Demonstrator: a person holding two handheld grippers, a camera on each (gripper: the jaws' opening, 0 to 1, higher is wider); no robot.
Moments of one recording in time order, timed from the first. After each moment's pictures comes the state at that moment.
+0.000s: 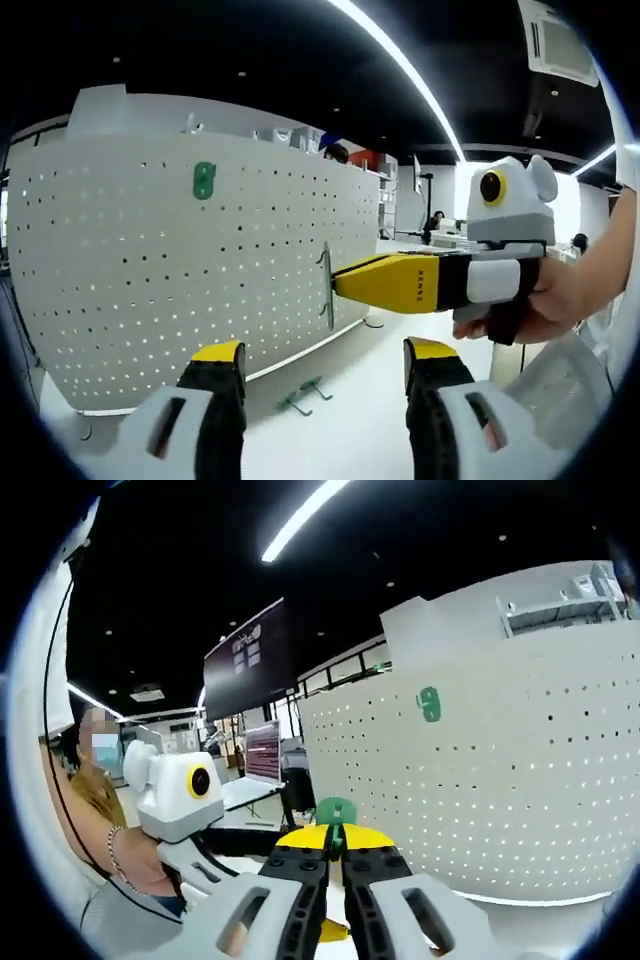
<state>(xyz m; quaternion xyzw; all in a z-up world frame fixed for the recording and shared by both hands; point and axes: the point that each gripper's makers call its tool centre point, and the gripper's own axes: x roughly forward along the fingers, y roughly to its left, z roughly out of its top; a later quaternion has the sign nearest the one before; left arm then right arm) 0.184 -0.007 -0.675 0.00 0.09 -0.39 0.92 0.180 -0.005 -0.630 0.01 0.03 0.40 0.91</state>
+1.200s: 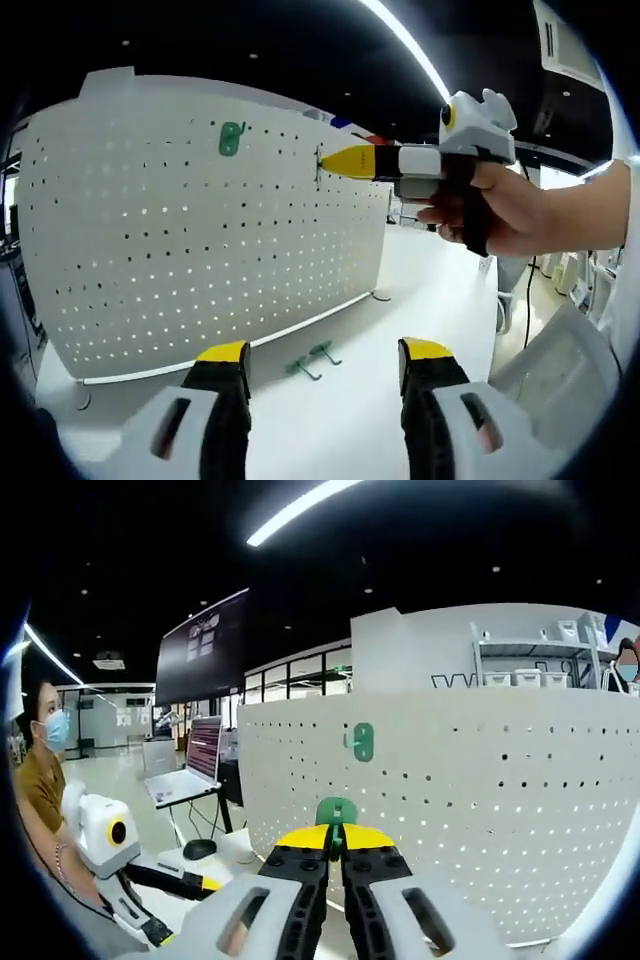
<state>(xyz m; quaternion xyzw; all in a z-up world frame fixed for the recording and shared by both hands) 0.176 0.022 -0.717 0.00 0.13 -0.38 0.92 0.257 -0.040 -0.594 0.00 0.02 0.31 0.95</state>
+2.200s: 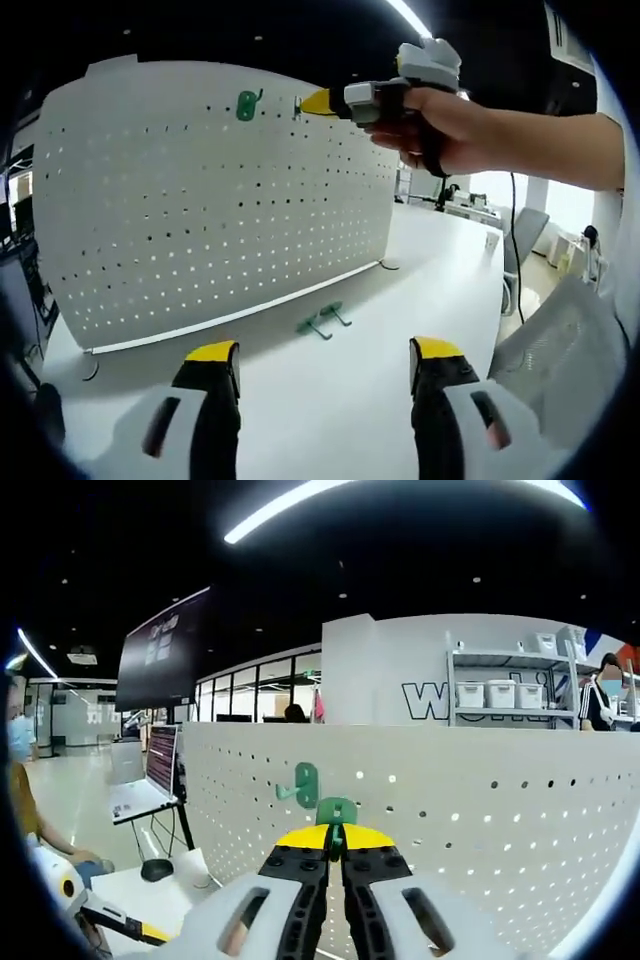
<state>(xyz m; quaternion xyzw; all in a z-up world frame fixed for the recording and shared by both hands) 0.160 0.047 -0.753 0.02 0.17 -0.36 0.92 0.325 -0.049 -0.564 -0.01 0.00 0.24 0.97</state>
